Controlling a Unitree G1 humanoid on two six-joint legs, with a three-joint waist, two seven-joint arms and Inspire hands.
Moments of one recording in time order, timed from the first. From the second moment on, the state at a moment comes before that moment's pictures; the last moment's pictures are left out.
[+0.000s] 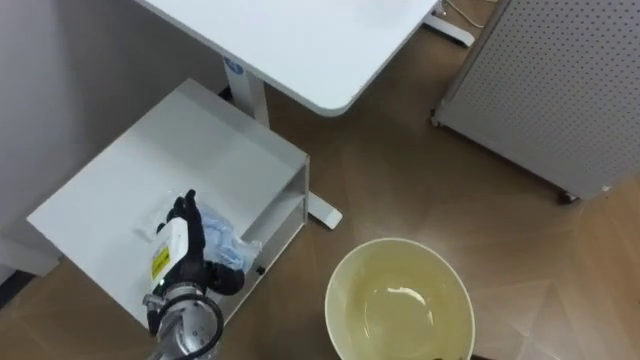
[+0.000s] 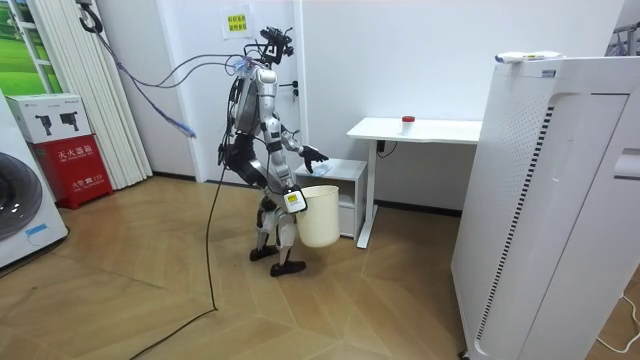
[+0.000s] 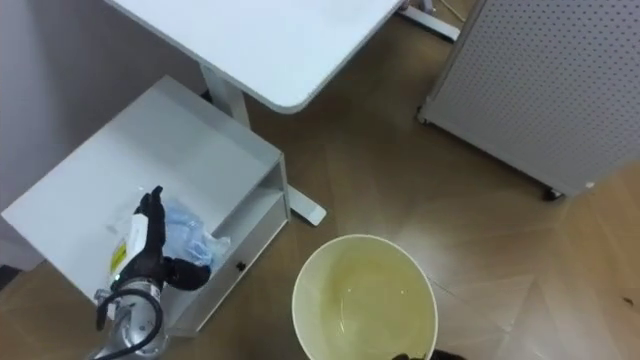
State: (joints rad) left arm -0.56 0.18 -0.25 1.18 0.34 -0.13 0.59; right arm -0.31 -0.22 0.30 1.28 0.66 -0.11 -0.05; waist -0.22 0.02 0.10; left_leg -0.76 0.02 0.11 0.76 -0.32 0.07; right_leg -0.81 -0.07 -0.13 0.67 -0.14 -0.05
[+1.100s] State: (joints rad) left arm -0.64 0.27 -0.32 1.29 0.56 0.00 0.56; right arm -0.32 -0.20 0.33 1.24 0.79 -0.07 -0.06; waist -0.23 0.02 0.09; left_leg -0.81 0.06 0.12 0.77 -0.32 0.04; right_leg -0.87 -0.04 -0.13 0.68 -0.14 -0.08
